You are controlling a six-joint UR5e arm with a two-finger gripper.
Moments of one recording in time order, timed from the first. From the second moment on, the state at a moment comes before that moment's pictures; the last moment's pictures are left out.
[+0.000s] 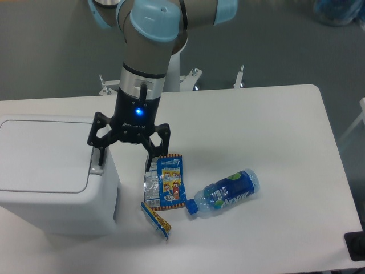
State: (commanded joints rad) arm 2.32 -1.72 -1.62 -0.91 1.16 0.18
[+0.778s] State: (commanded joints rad) arm 2.33 -1.72 -1.55 -0.91 1.16 0.24
